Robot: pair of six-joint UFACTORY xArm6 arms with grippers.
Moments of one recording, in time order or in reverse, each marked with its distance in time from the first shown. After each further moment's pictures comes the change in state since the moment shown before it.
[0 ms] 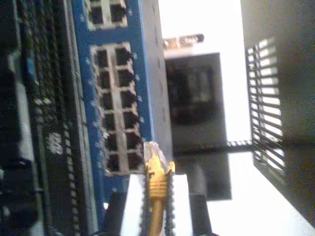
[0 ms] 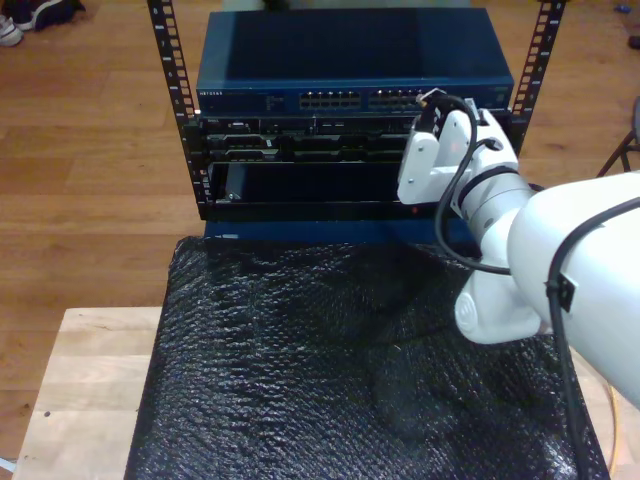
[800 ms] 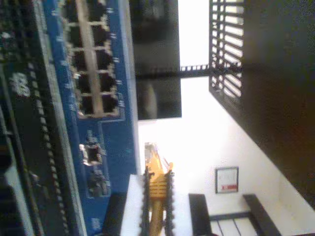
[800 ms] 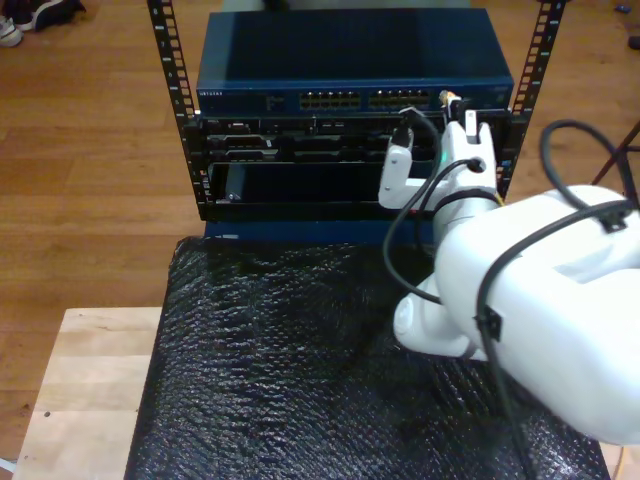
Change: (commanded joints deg) left arm 0.0 0.0 0.0 0.0 0.0 0.0; right arm 10.4 6.7 -5.5 26.0 -7.9 -10.5
